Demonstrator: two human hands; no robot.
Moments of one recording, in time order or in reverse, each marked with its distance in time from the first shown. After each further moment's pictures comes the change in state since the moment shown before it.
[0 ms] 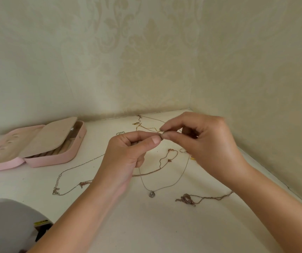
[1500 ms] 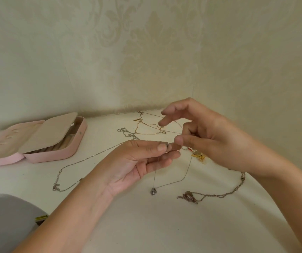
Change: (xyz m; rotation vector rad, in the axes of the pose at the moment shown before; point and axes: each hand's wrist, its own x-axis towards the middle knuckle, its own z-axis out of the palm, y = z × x) left_hand 0.002 0.000 -0.007 -0.290 -0.295 -0.397; right_hand 0.005 0.001 -0.024 0.137 -0.396 0.148
